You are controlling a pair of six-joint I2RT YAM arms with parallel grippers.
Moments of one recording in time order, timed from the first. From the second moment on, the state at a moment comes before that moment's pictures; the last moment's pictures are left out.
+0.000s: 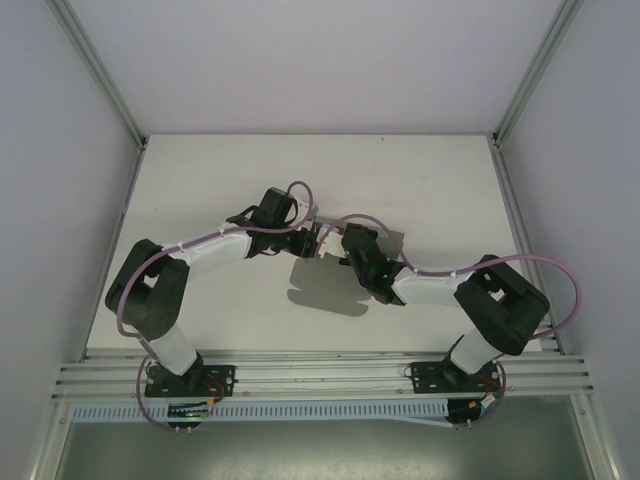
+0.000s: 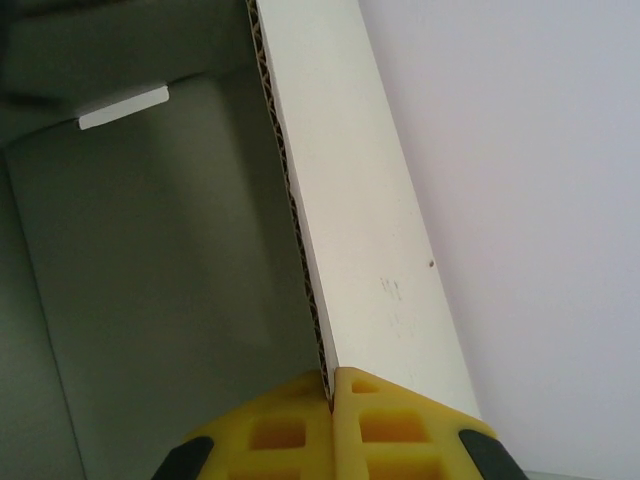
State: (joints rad) left arm -0.59 1.67 1.02 -0.24 0.37 -0.25; right arm 0.86 1.56 0.64 0.45 0.55 -0.89
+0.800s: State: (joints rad) left arm -0.23 1.53 0.89 -0.22 0.31 -0.28; right arm 0.86 1.54 0.61 0.47 0.52 -0.93
